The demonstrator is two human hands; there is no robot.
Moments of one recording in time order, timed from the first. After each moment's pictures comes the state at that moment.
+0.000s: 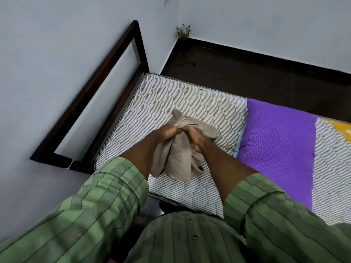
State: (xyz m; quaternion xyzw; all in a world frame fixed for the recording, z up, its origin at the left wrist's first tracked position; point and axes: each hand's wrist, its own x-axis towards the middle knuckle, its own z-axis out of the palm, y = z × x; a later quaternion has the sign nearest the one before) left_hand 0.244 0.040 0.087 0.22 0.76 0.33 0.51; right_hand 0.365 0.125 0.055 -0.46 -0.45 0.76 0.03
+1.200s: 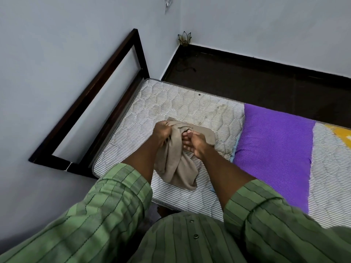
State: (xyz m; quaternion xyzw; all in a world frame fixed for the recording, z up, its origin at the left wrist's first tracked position) left_hand 0.255 0.062 0.068 0.14 0.82 0.41 0.37; right_hand 0.391 0.139 0.050 -0.51 -0.42 0.75 0.07
